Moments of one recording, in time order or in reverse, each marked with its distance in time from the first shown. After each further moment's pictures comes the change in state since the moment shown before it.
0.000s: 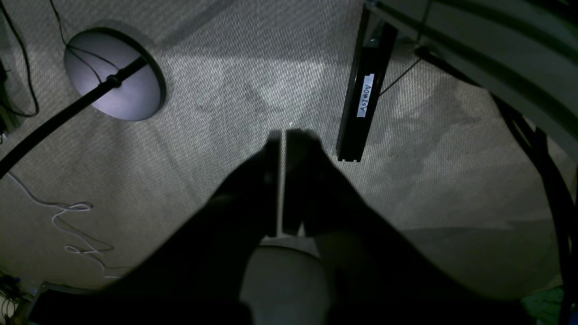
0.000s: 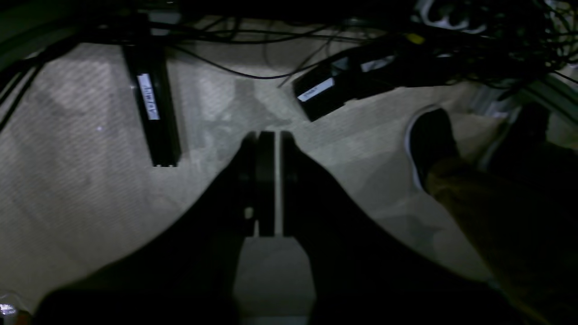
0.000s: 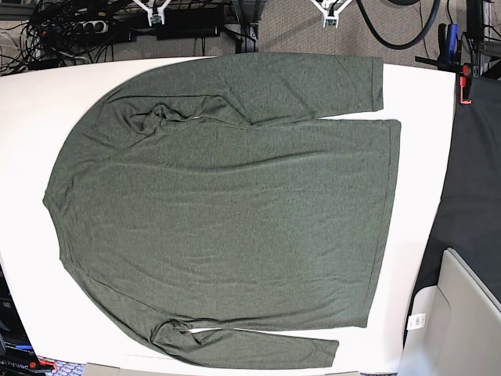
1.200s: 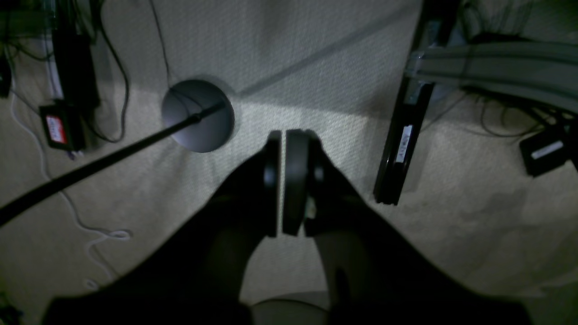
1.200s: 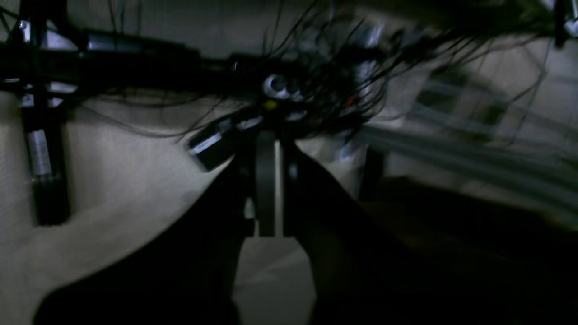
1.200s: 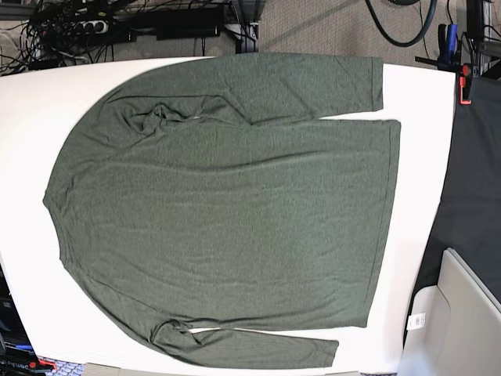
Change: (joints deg) left arm 40.1 -10.3 -1.1 58.8 -13.6 -0.2 1.9; right arm -42.4 8.2 12.8 64.7 0.0 0.0 -0.9
